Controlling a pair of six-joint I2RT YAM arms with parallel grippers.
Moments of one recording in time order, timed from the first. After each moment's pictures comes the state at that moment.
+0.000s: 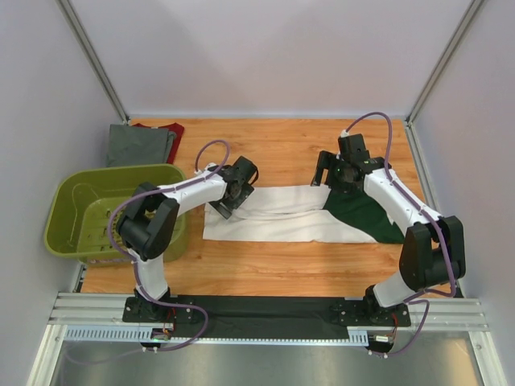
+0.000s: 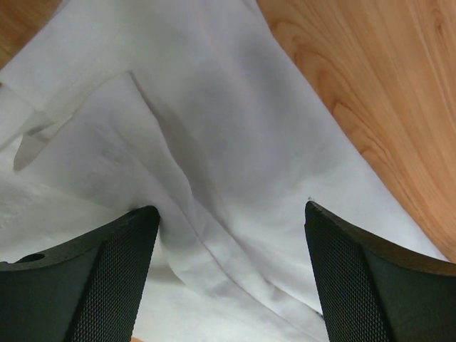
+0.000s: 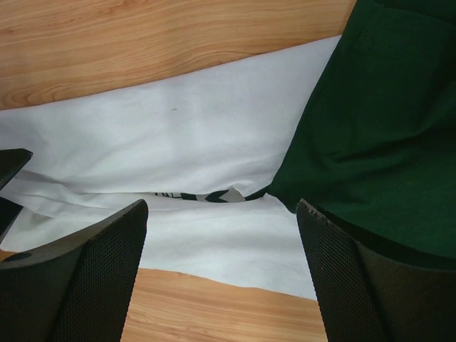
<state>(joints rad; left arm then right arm) -0.64 1.85 1.25 -0.66 -0.38 -1.46 0.26 1.53 1.17 -0.59 -0.06 0.48</state>
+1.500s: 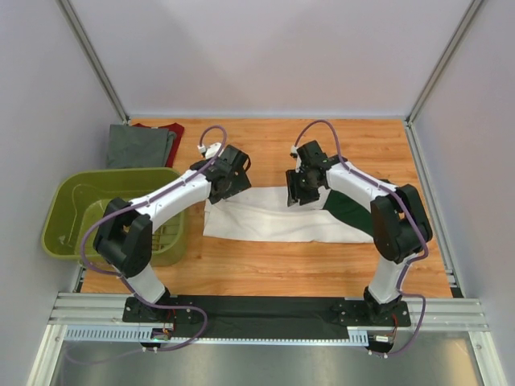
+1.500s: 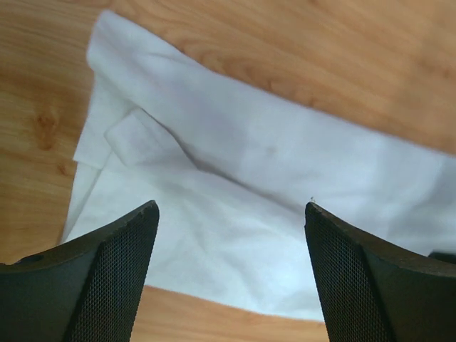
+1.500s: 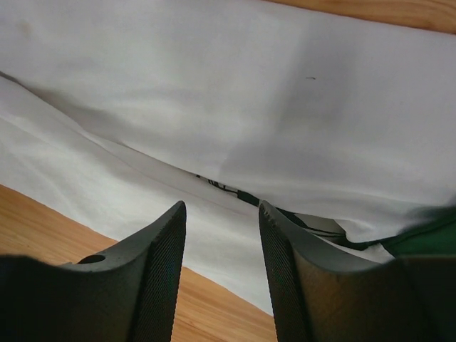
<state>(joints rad) -0.61 1.68 1.28 -0.65 -0.40 -0.99 0.46 1.81 1.29 -0.61 -0.18 0.30</state>
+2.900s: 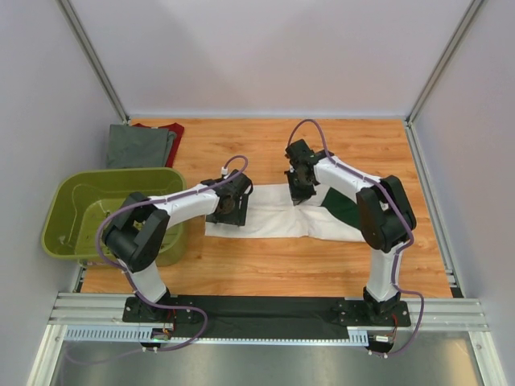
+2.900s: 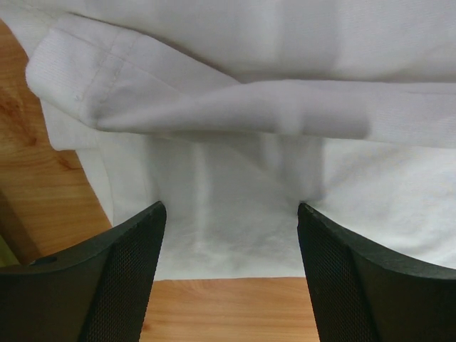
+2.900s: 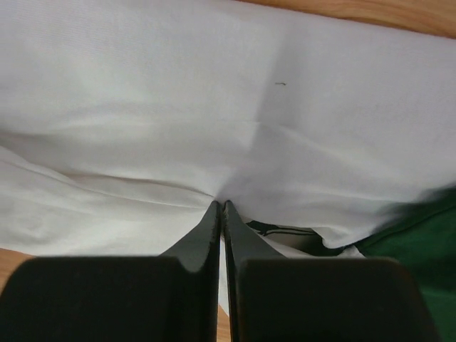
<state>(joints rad) -0.66 1.72 1.05 -0.57 -0.25 -0.52 0.50 1.95 1.42 -0.72 -0.03 0.30</state>
